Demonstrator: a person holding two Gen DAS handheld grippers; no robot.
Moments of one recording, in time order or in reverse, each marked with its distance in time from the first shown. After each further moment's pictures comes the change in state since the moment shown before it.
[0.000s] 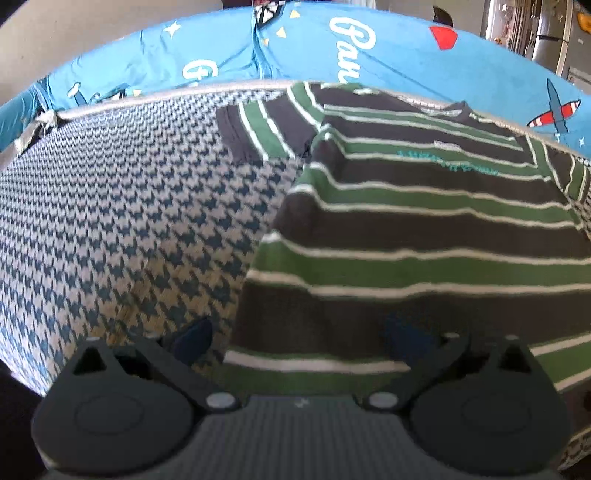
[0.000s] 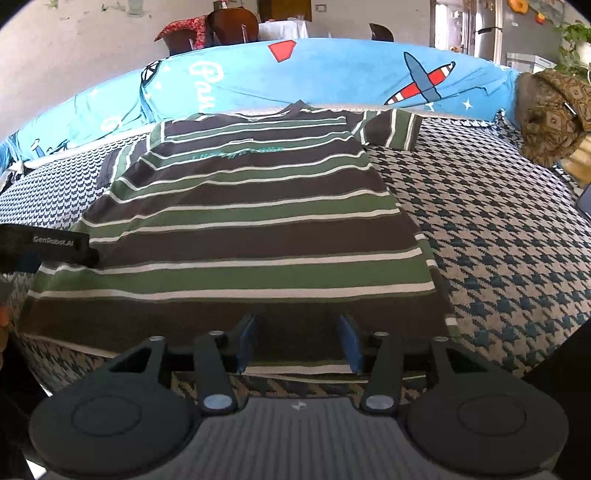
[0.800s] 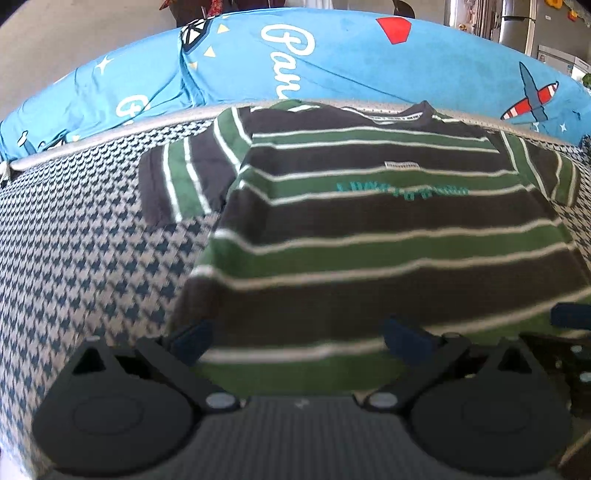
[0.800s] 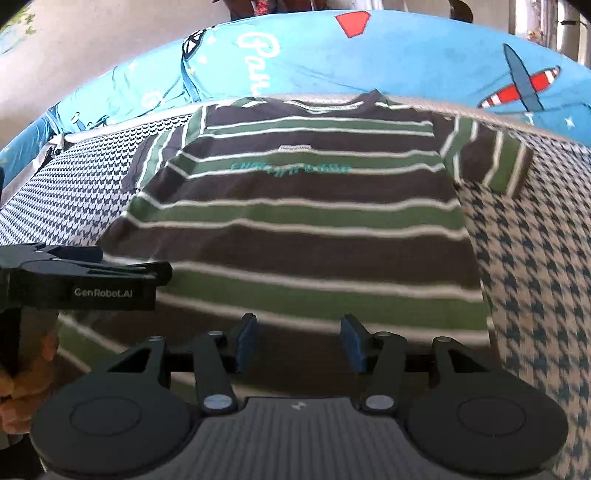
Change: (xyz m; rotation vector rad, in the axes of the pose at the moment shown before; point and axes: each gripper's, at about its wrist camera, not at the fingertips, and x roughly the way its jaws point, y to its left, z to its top) left arm 0.047 -0.057 0.054 0.115 -0.009 -0.047; right arm 0.083 0.003 0.098 -0.135 0.129 0.228
